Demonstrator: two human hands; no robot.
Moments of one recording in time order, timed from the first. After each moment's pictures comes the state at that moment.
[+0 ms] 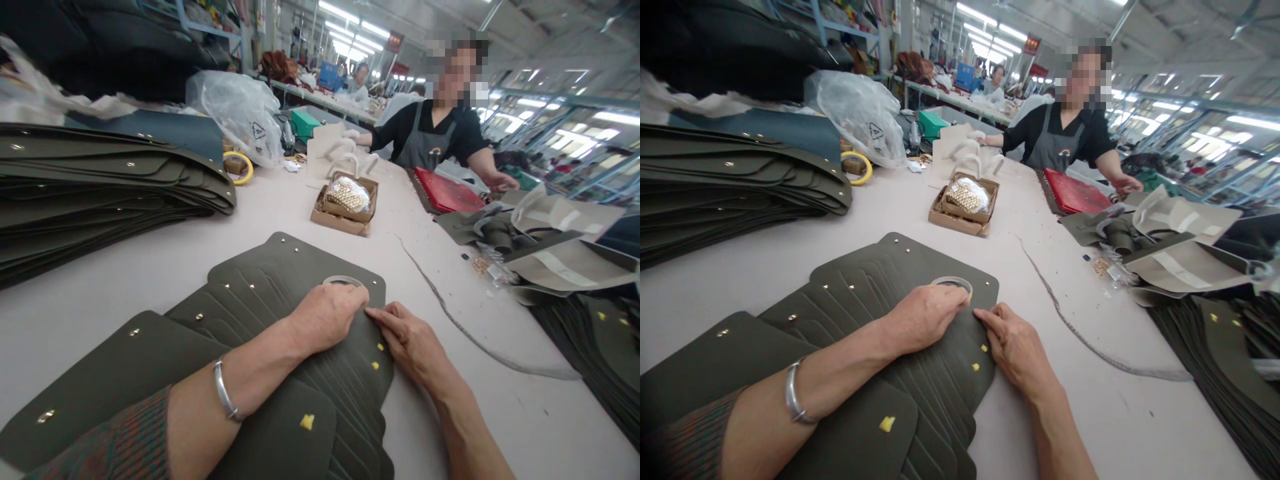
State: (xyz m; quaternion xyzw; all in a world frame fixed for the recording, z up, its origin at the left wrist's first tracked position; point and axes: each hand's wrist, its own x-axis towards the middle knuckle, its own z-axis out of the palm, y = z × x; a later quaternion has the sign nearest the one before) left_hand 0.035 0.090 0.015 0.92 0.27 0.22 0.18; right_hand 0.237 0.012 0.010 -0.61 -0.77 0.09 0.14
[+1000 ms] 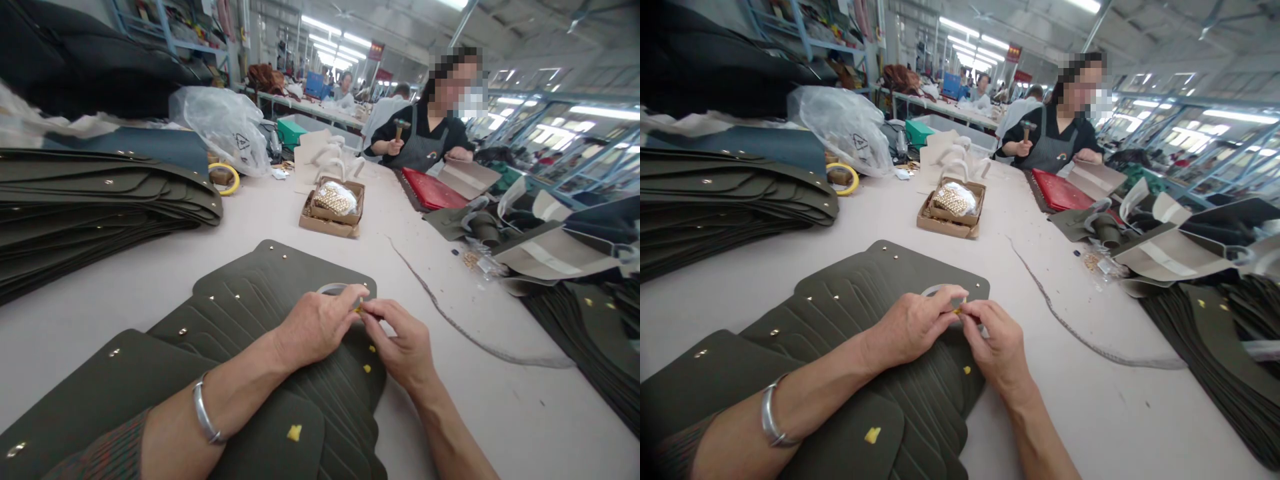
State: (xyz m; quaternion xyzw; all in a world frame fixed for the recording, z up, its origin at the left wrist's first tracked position) left_hand 0.035 0.082 0.019 0.90 0.26 0.25 0.23; right_hand 0.207 0.013 0.021 -0.54 -0.73 0.05 0.41
